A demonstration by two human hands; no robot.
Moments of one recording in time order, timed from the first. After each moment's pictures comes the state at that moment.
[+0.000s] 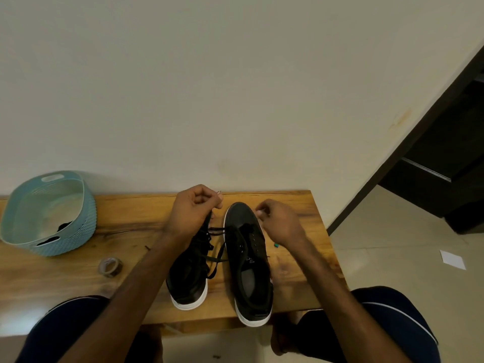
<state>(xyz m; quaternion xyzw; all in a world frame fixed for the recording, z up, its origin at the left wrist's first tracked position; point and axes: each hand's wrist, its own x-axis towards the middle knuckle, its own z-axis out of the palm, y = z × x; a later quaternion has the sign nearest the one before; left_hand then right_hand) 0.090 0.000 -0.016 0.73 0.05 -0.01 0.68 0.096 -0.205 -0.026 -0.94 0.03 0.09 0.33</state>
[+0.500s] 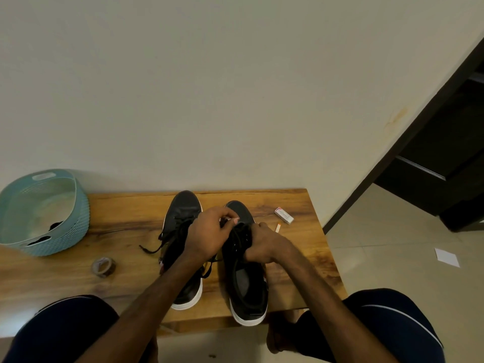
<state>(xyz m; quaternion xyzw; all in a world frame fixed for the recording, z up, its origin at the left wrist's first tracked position) 0.084 -0.032 -0.066 0.92 -0.07 0.02 0.39 0.085 -0.197 -0.050 -0.92 -0.02 0.33 0.21</state>
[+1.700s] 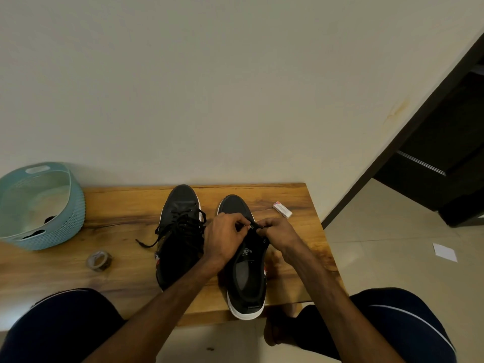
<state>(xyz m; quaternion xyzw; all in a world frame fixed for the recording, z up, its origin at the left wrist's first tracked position) 0.081 -0.073 -0.109 0.93 -0.04 0.03 0.36 0.083 -0.227 -0.082 -0.78 0.17 0.20 0.56</state>
